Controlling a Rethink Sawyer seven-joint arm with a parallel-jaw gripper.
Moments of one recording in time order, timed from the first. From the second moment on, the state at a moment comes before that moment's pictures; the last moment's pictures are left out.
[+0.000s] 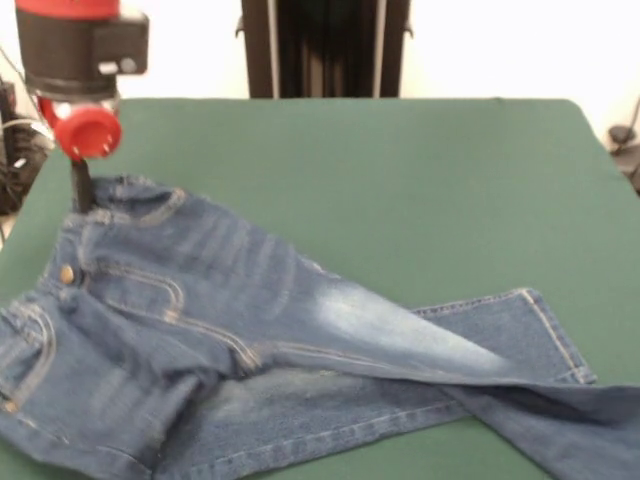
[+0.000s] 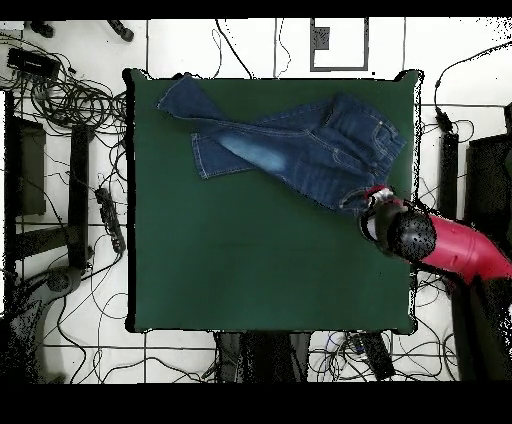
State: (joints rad) arm -0.70 -0.59 0.15 1.59 -0.39 0.38 2.54
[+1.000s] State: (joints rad) arm -0.93 -0.65 0.17 1.88 -0.55 0.27 2.54
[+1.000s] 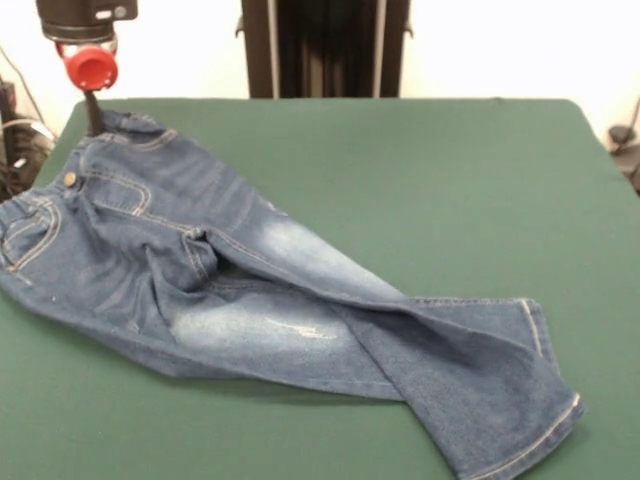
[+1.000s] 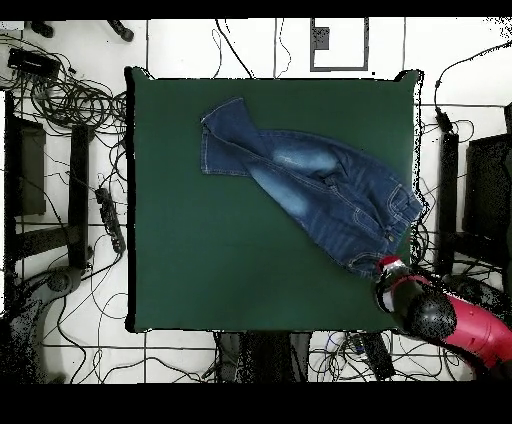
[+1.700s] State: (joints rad) arm -0.84 -0.77 0.12 2.03 -0.52 0.22 2.54
